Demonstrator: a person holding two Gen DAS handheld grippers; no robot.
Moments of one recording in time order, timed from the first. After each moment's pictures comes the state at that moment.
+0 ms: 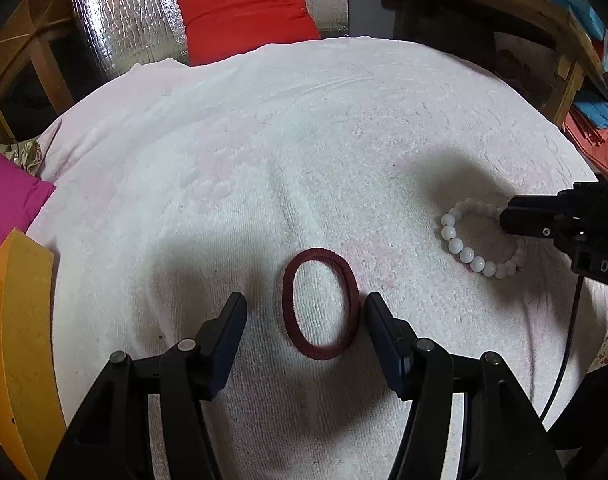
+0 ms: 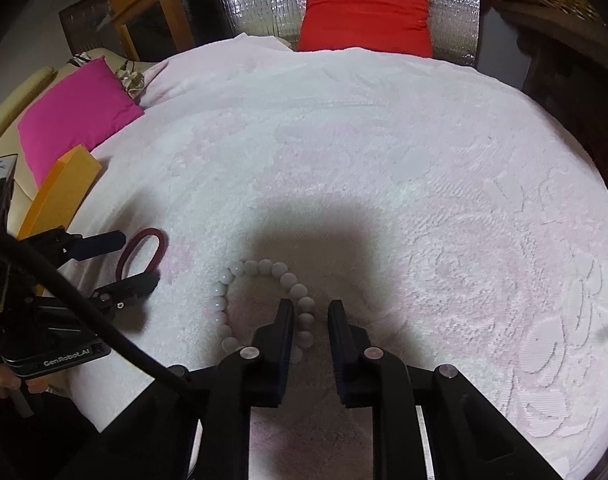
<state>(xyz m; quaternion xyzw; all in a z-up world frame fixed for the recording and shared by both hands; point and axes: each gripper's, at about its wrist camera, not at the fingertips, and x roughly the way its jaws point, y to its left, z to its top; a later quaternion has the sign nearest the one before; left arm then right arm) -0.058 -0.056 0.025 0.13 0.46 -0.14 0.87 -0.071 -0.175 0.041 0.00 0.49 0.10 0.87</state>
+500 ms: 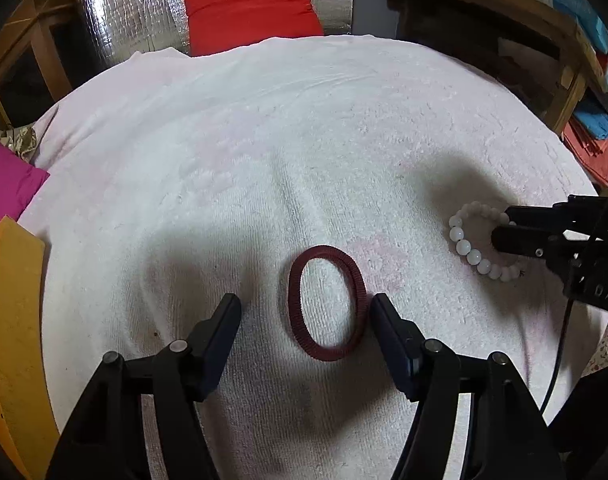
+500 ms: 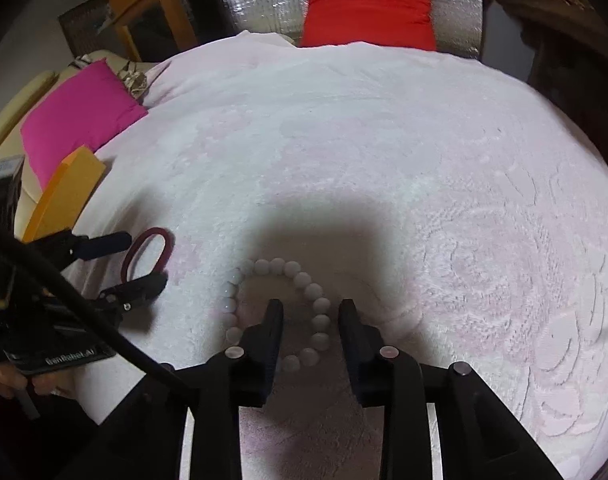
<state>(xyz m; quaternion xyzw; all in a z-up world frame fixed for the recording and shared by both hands) -0.053 -0.049 0.022 0.10 0.47 -0.15 0.86 -0.068 -0.167 0.035 0.01 0.49 0.11 0.86</state>
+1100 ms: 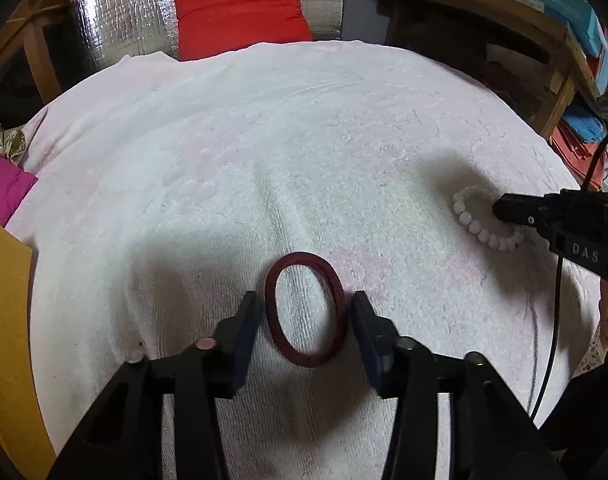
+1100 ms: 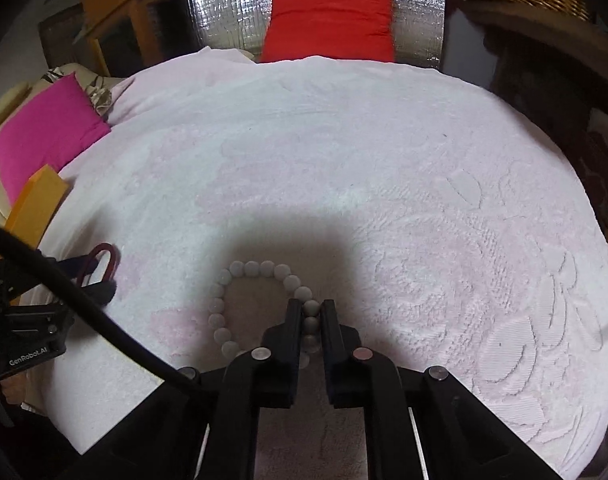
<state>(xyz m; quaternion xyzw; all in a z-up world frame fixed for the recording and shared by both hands) -0.051 -0.053 0.022 0.09 0.47 -0.17 0.86 -0.063 -0.197 0.036 0.00 0.47 0.05 0.88</state>
